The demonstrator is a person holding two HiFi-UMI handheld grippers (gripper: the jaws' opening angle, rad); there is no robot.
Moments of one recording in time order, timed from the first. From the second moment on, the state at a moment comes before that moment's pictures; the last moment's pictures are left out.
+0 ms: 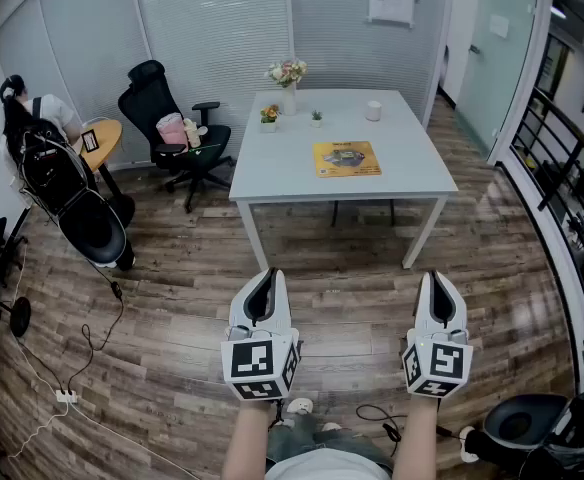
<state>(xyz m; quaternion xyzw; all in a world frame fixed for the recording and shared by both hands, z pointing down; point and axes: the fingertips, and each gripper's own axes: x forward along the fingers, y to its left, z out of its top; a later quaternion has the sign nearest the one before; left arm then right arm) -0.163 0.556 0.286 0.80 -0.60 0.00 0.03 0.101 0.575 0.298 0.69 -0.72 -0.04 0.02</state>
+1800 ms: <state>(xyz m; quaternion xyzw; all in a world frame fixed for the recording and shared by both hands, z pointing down) -0.225 0.429 0.317 0.80 -0.59 0.00 0.04 0.039 0.475 0.338 0.68 -0.73 -0.01 0.05</state>
